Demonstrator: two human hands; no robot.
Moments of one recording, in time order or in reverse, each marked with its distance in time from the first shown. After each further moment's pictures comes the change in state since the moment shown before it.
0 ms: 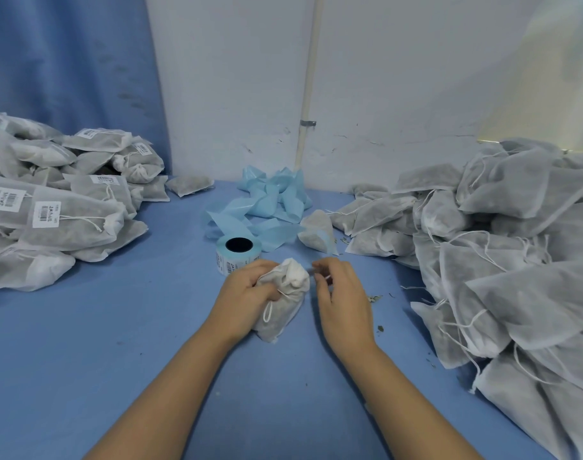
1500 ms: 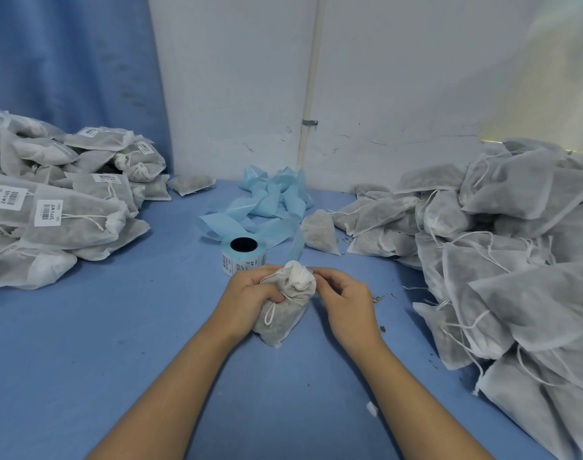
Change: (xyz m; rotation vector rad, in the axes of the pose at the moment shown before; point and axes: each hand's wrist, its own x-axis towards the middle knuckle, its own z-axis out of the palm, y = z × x) left_hand 0.000 0.001 -0.001 -0.171 -0.073 -0.097; right_hand 0.004 0.006 0.000 0.517 -0.063 0.170
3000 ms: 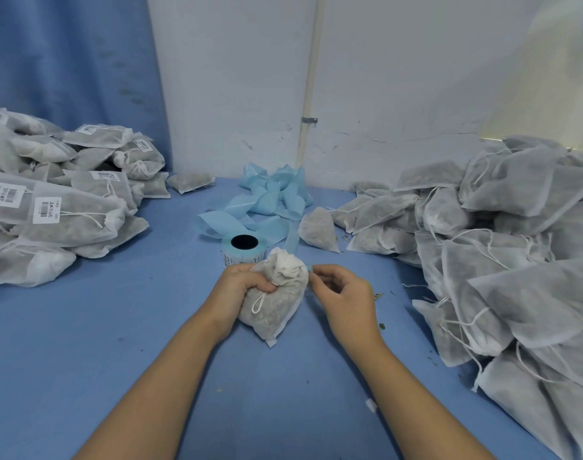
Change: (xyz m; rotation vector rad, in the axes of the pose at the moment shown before) left_hand 0.006 0.001 -0.012 -0.199 0.053 -0.213; right_hand -0.005 -0.011 0.001 0.006 0.041 0.004
